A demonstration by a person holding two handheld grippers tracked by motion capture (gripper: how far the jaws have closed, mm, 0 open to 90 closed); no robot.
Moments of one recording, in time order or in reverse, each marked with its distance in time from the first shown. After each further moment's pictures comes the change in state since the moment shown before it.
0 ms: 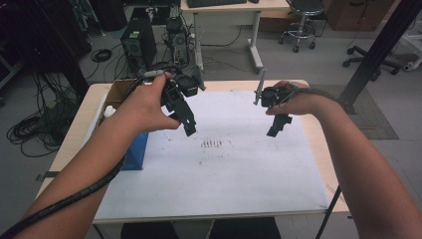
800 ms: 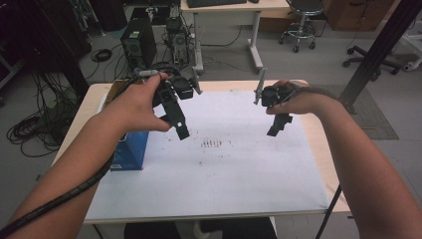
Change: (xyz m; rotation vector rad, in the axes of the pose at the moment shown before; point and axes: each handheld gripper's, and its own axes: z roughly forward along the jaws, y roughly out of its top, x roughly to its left) left arm -0.001 -0.013 -0.007 0.003 -0.029 0.082; right arm 0.001 0.000 -0.005 -0.016 -0.003 -0.027
